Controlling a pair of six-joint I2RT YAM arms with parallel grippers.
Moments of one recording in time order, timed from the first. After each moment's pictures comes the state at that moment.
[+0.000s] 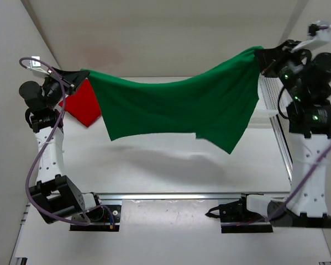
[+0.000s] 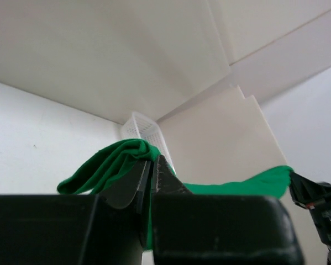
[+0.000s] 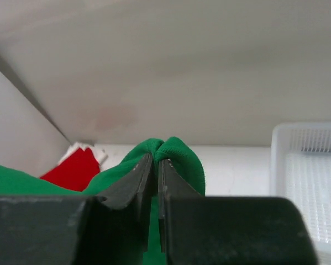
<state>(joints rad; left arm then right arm) 0.36 1.27 1.18 0.33 0.82 -1.16 -0.02 1.21 1.83 -0.49 -0.28 0.35</state>
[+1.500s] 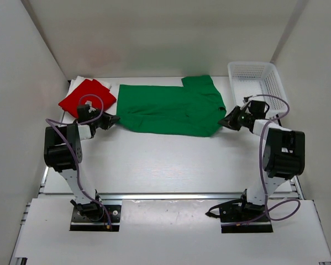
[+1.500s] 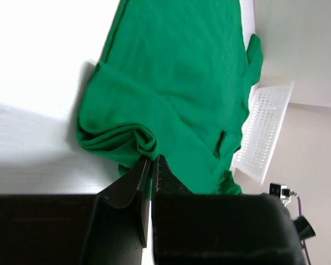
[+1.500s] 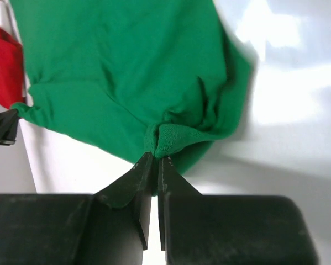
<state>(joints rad) 0.14 1.87 0.90 0.36 0.54 -0.98 -0.15 1.75 1.01 -0.03 -0.64 0.51</state>
